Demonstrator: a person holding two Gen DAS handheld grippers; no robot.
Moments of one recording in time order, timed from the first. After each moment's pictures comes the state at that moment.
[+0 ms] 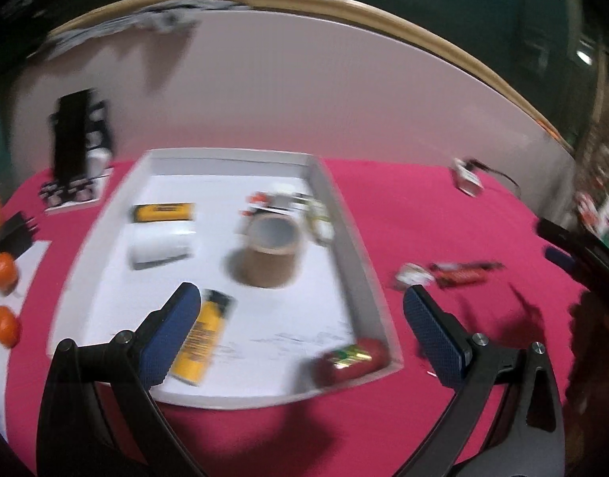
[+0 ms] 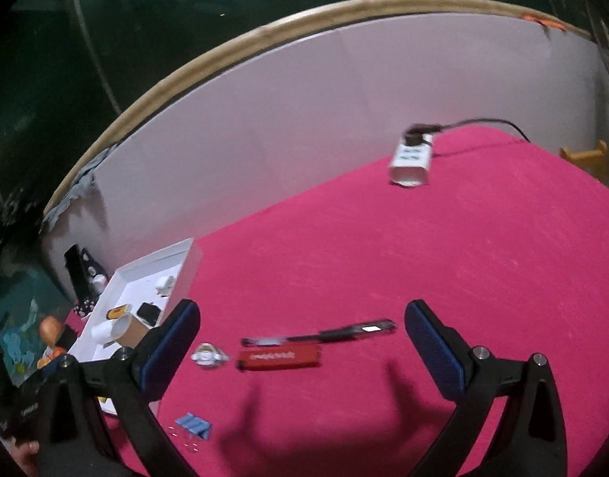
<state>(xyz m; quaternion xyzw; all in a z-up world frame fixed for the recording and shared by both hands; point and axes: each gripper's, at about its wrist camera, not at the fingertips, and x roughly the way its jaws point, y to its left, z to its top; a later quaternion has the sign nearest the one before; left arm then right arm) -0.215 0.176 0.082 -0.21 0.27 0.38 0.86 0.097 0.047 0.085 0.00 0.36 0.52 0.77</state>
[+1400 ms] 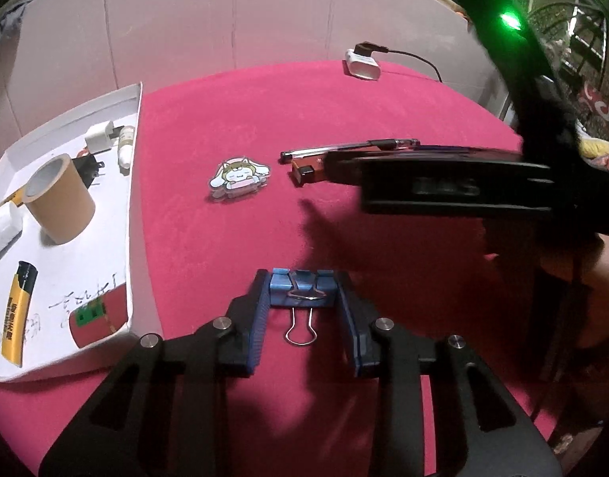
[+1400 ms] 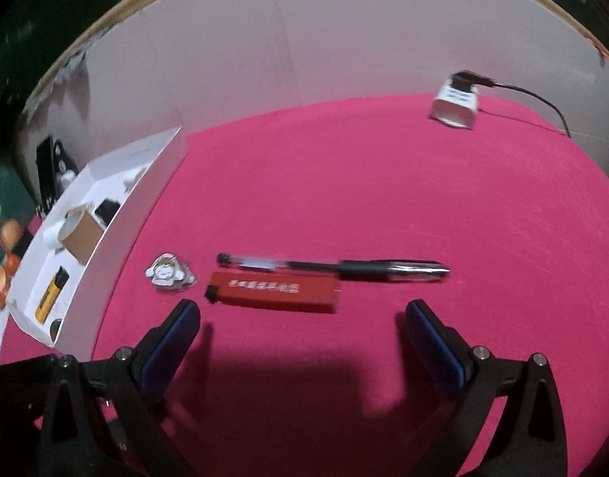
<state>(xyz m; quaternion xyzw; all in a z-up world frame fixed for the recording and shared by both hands) -0.101 0.112 0.017 -0.16 0.39 0.24 0.87 0.057 0.111 0.031 -0.18 0.38 0.53 0.74</state>
